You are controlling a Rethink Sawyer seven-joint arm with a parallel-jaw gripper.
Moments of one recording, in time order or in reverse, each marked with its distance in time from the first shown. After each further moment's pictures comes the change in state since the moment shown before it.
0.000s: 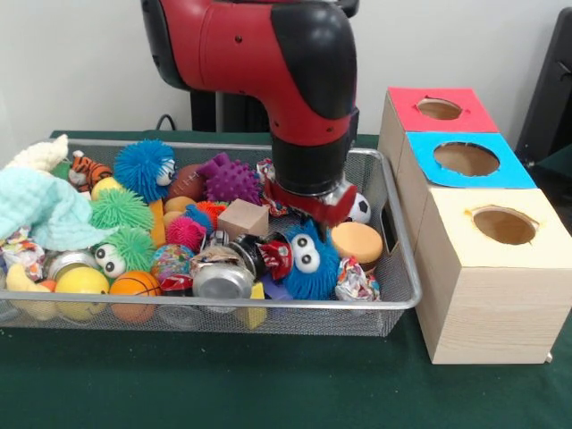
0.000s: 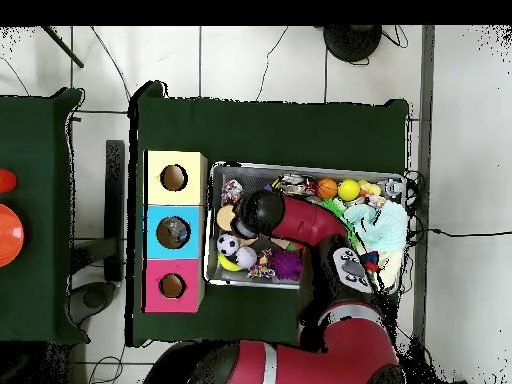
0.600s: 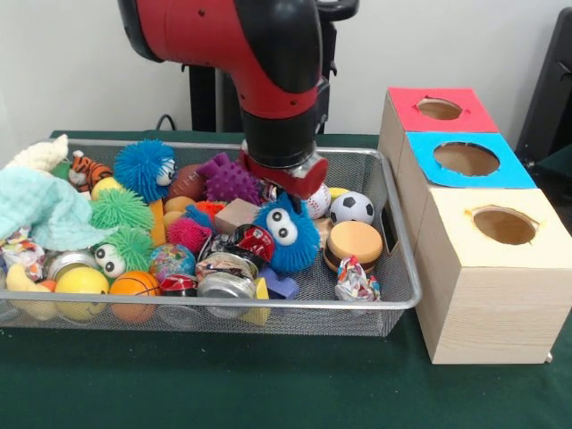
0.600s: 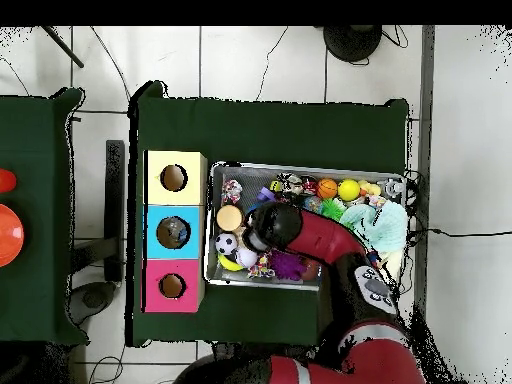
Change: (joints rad) arm -0.067 -0.056 0.000 0.097 0.000 0.001 0.000
